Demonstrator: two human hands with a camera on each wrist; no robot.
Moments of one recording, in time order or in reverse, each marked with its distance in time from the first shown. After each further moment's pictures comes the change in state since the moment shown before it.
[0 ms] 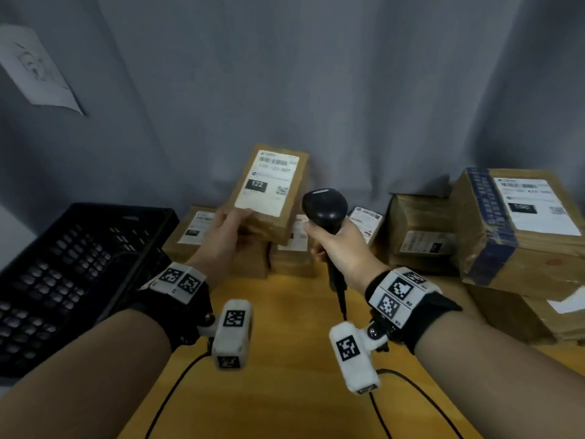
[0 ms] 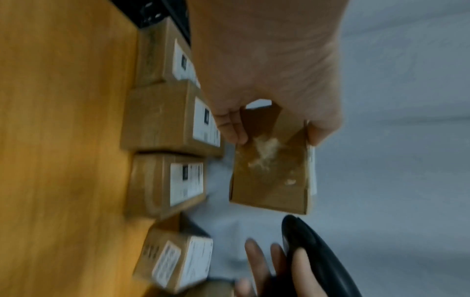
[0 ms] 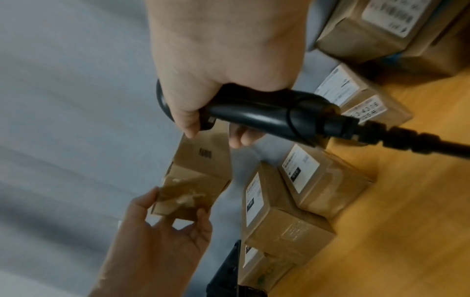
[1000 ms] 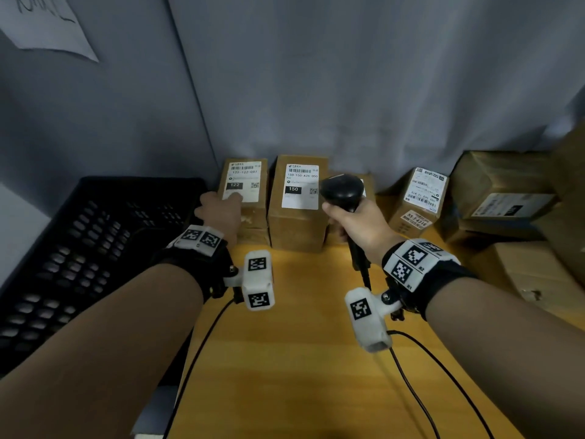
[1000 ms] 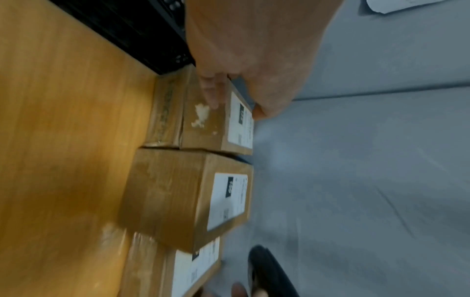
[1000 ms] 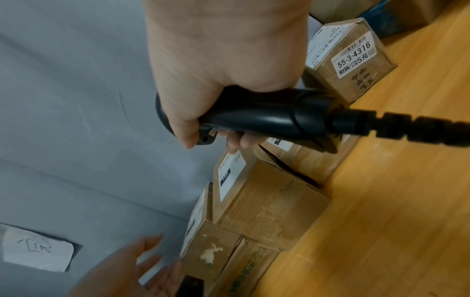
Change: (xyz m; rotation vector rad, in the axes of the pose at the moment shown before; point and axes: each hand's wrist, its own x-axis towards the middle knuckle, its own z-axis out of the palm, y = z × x) left_hand 0.131 -0.041 -0.134 0.466 0.360 -0.162; right_hand 0.061 0.051 0.121 -0.179 0.117 0.156
